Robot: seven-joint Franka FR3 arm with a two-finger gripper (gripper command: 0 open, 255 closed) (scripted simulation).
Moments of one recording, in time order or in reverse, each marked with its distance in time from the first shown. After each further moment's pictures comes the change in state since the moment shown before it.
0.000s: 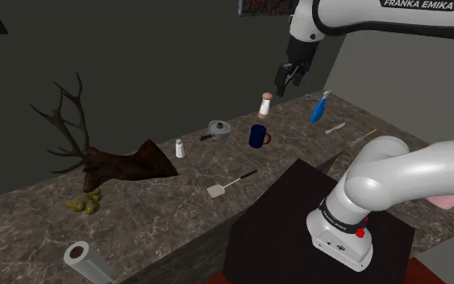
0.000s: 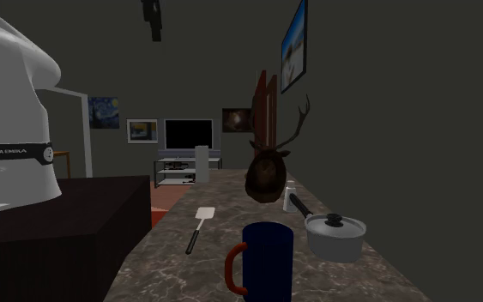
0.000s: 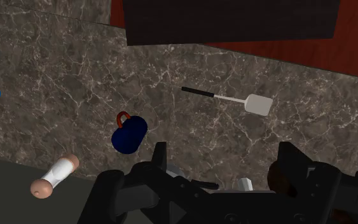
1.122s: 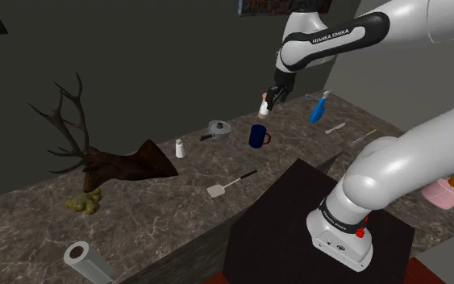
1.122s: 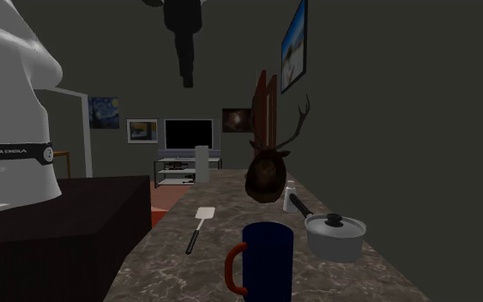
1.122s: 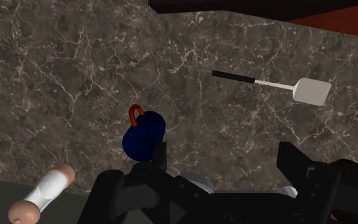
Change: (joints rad) arm -0.048 0.399 -0.249 -0.057 -0.044 0.452 -0.201
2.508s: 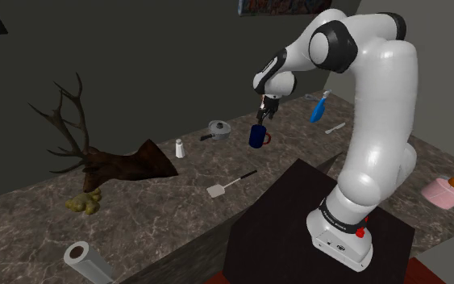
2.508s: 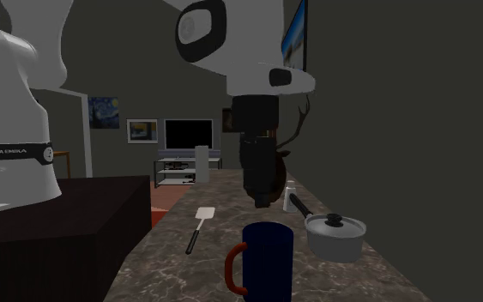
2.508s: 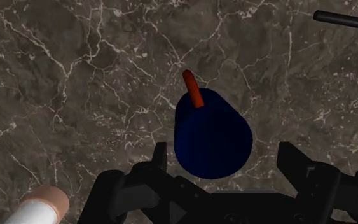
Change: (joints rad) arm -0.136 0.873 -0.063 0.431 0.479 0.329 -0.505
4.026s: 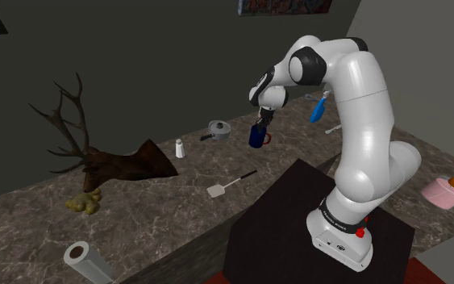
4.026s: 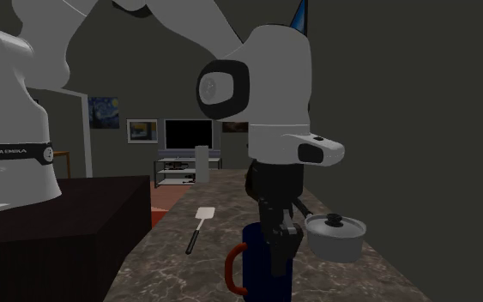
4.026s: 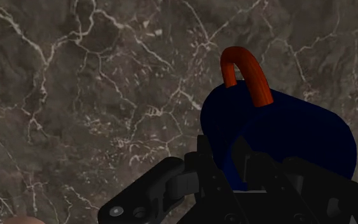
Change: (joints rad) arm -0.113 0.292 0.085 0.220 0.099 0.049 -0.084
